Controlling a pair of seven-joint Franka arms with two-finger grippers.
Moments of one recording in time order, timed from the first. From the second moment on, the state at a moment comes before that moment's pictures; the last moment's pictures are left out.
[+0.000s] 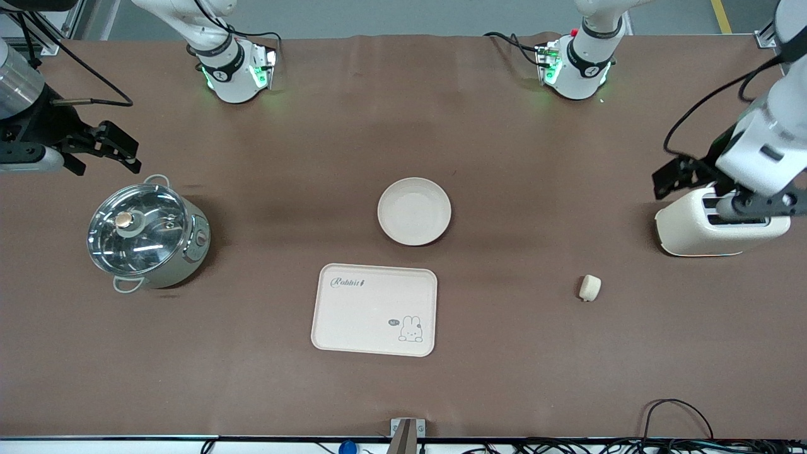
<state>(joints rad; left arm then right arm) 0.35 0.15 -0.58 -1.35 0.13 1.45 -0.19 -0.14 -0.09 0.20 -1.68 0.03 1.66 0.01</state>
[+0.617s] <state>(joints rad) -0.04 -0.02 -0.10 -1.54 0.03 1.47 -0.10 -0.18 -0.09 0.20 -1.66 0.03 1.61 -0.06</state>
